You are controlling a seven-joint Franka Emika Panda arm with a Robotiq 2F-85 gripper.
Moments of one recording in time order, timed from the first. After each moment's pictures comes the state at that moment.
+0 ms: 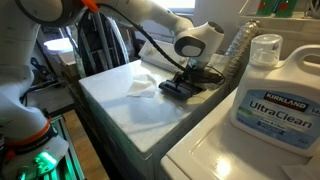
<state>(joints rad) -0.43 0.59 0.00 -1.53 0.41 1.96 -1.72</state>
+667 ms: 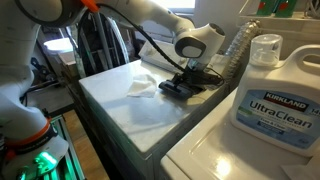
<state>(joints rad) -0.43 0.59 -0.01 -1.53 0.41 1.92 -1.75</state>
